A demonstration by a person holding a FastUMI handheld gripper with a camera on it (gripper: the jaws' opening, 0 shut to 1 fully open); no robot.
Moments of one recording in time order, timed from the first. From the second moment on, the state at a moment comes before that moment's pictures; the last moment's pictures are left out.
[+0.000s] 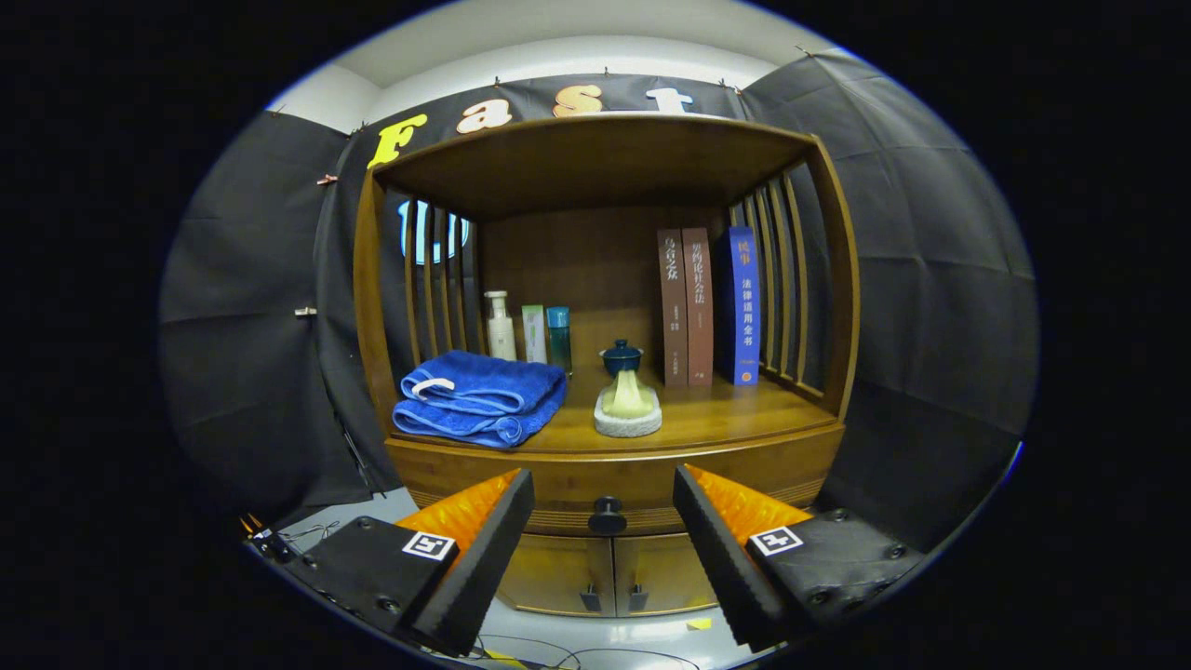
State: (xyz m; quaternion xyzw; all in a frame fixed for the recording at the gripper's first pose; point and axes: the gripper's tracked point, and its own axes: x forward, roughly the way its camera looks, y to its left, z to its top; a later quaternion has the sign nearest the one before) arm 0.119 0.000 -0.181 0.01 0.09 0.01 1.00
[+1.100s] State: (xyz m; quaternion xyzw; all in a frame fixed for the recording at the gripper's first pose) arm 0.106 -0.015 -0.083 0.02 0.07 0.00 1.00
